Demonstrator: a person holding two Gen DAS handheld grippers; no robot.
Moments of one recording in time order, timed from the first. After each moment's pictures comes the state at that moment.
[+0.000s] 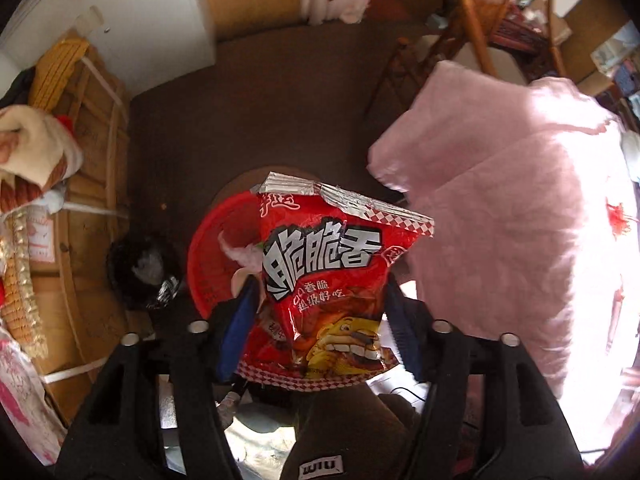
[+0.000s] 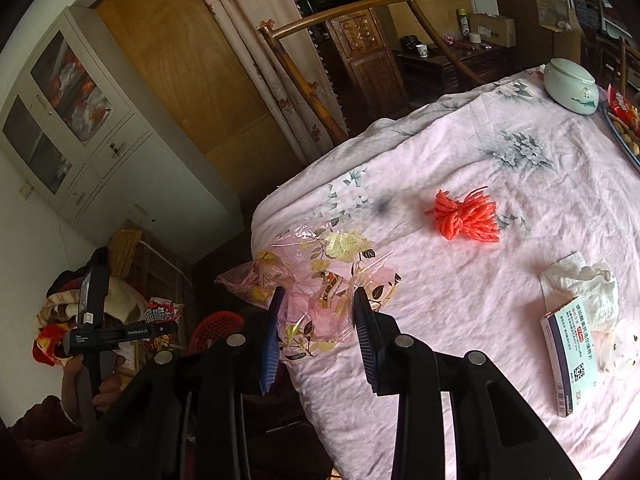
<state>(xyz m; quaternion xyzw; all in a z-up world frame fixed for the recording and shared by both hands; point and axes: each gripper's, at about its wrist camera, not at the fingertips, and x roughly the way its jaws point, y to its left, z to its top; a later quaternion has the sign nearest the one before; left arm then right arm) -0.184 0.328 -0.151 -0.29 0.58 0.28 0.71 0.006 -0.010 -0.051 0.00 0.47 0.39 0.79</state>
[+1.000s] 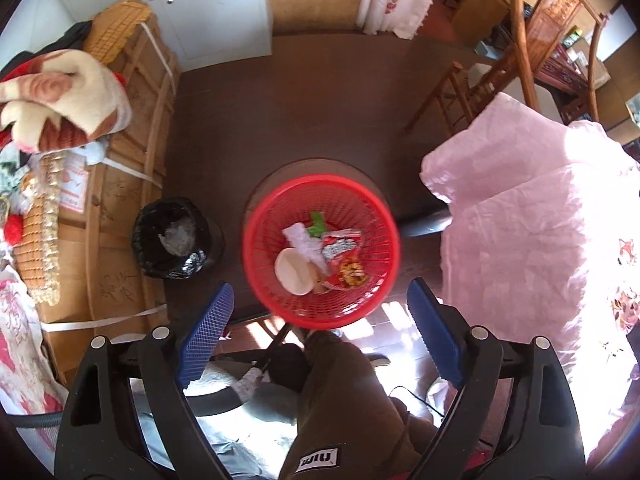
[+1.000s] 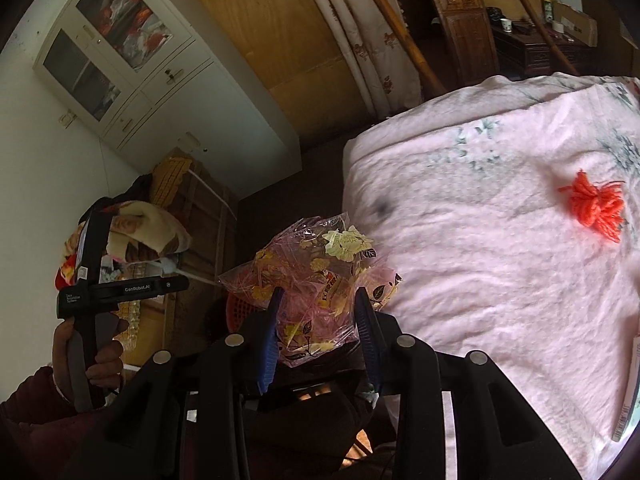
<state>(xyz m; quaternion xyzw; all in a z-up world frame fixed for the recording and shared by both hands) -0.241 0.333 -0.129 -0.32 0.55 0.35 0.68 -0.042 0.075 -0.082 -0.07 0.51 0.50 0.69</state>
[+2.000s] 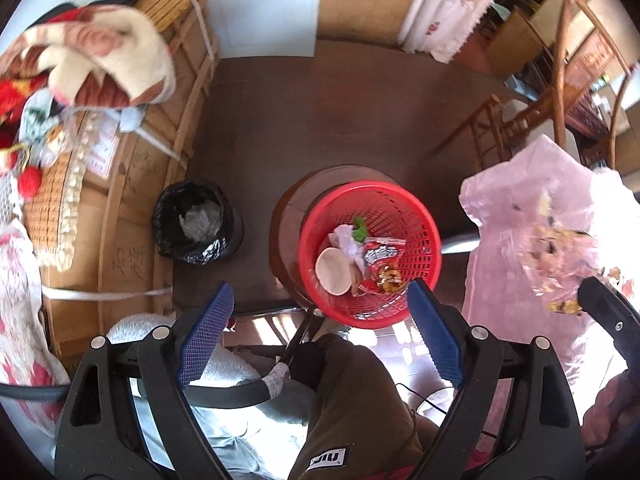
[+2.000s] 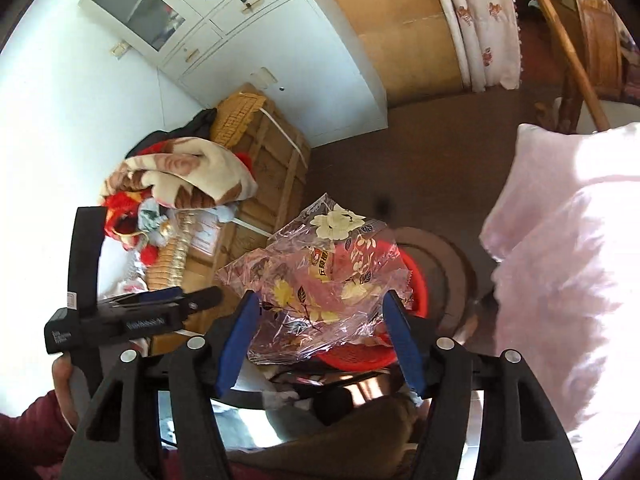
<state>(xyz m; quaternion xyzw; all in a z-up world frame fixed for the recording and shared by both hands) -0.308 0.358 -0.124 -0.36 0.52 0.39 0.67 -0.117 0.226 -0.116 -0.13 0.53 0.61 0.58</state>
